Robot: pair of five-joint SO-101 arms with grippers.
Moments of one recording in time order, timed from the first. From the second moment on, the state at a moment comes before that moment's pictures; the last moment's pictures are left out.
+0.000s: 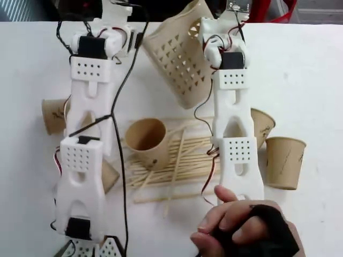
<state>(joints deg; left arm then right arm) 1.0 49.5 -76.7 80.0 -8.7 -6.3 67.2 -92.4 50.9 -8.6</state>
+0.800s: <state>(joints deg) -0.7 49.8 -92.0 79.0 2.6 -4.0 75.6 -93.8 47.5 -9.0</state>
